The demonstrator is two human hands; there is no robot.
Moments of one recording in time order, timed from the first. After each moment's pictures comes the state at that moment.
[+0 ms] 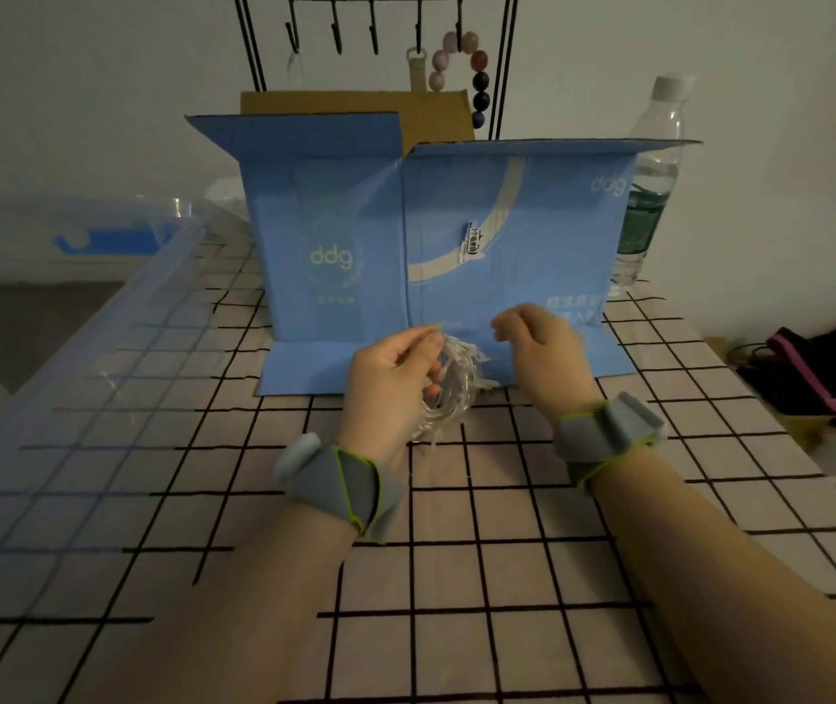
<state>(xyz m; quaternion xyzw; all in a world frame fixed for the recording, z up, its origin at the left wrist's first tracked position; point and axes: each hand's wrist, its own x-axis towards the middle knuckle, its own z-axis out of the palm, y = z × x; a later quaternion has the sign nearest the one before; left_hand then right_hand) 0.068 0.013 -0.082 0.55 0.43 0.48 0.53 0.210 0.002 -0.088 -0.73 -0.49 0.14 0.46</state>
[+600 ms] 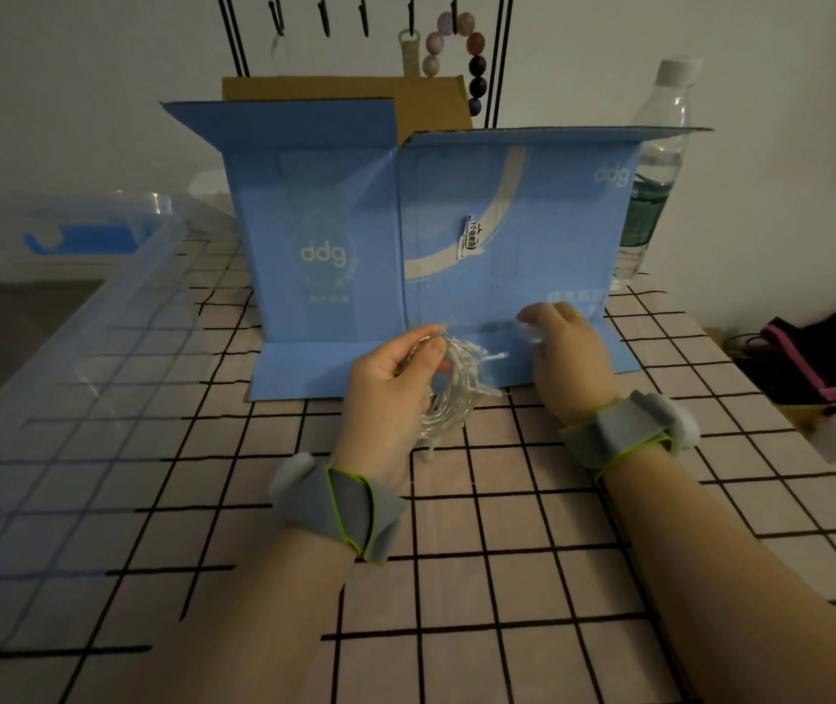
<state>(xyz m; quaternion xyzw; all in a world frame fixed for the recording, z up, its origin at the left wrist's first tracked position) 0.065 0.011 -0.089 0.54 0.39 0.49 0.57 0.240 0.008 -0.109 -0.76 -0.58 -0.01 0.31</state>
